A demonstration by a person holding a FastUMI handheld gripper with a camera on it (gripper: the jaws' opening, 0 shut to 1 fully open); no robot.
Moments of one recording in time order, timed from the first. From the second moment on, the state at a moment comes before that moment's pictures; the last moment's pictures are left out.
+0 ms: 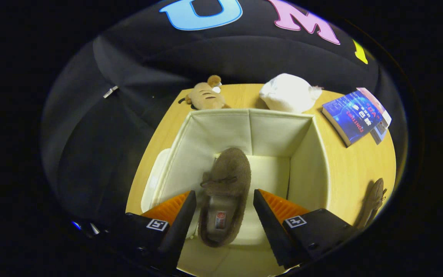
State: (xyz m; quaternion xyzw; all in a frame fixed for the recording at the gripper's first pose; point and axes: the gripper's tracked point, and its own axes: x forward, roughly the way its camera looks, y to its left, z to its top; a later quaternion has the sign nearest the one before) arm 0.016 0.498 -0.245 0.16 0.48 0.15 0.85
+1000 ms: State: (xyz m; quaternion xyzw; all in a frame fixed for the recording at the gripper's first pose) arm -0.138 0.106 -0.322 0.08 0.50 -0.01 0.86
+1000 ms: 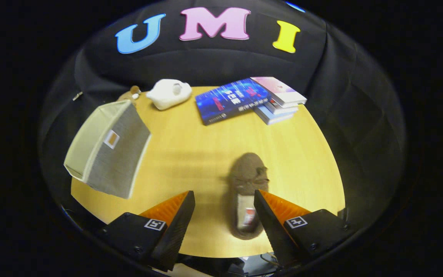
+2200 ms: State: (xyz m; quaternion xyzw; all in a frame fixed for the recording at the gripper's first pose) arm -0.113 0.070 -0.413 0.11 0.54 -0.06 0.83
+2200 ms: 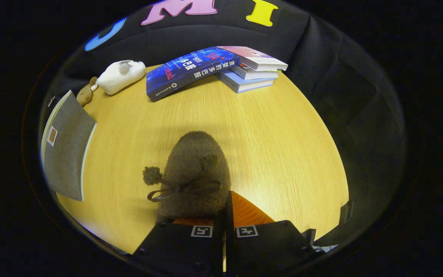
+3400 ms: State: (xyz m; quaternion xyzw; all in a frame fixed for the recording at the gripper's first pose) arm 0.035 0.407 -0.208 0.12 0.48 0.05 0.87
